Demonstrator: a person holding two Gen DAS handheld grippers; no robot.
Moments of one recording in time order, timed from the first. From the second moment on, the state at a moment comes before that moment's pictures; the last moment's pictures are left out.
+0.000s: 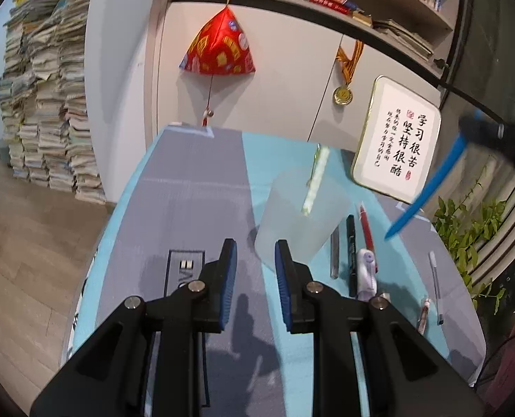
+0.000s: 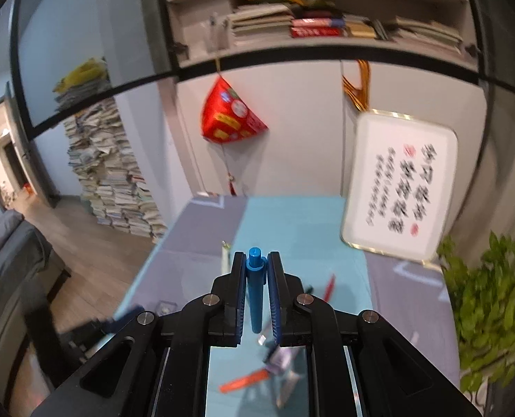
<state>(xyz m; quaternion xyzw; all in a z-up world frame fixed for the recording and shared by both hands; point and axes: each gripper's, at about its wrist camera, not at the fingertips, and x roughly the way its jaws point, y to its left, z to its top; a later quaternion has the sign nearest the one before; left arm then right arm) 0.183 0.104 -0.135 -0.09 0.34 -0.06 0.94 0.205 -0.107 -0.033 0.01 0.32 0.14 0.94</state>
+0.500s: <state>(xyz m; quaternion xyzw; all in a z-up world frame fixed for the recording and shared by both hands) 0.175 0.114 -0.141 -0.09 0.33 -0.06 0.94 0.260 -0.047 -0.048 -0.01 0.34 0.15 0.93</state>
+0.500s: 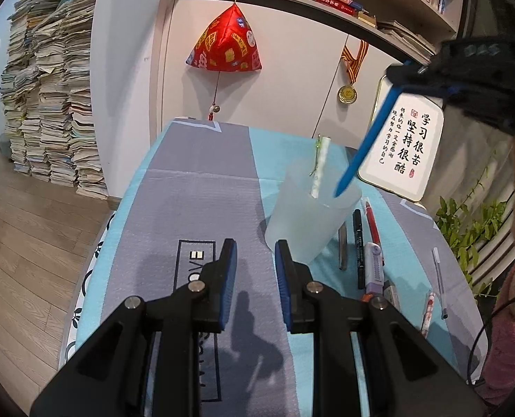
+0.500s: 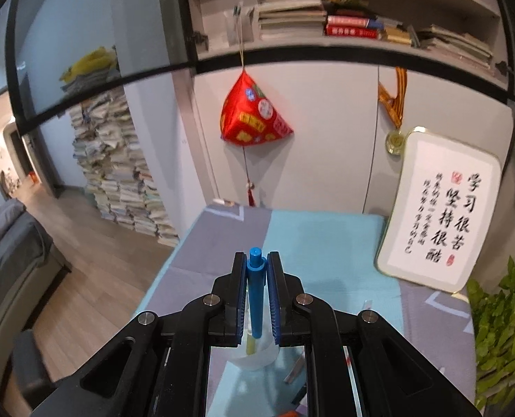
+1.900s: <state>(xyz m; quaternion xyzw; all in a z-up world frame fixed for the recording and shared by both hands) 0.154 -0.031 -0.142 0.03 0.36 -0.19 0.91 0.199 -0.252 -0.109 0.05 0.38 -0.02 0.92</state>
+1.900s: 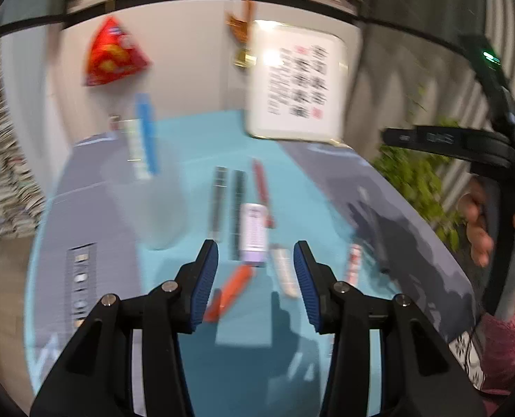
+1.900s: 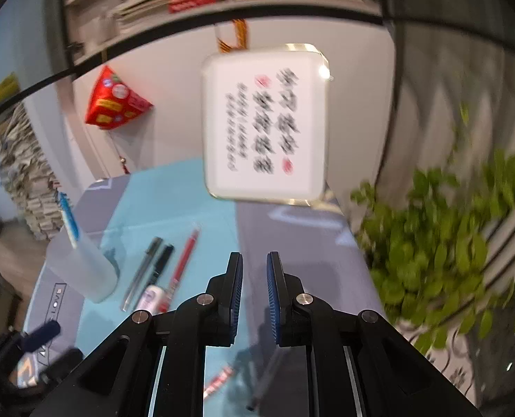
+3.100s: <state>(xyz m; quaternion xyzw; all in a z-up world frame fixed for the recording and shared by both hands) 0.172 -0.138 -0.197 0.12 0.43 -0.29 0.85 0.248 -0.291 -0.201 0.10 0.52 -0.05 0.85</state>
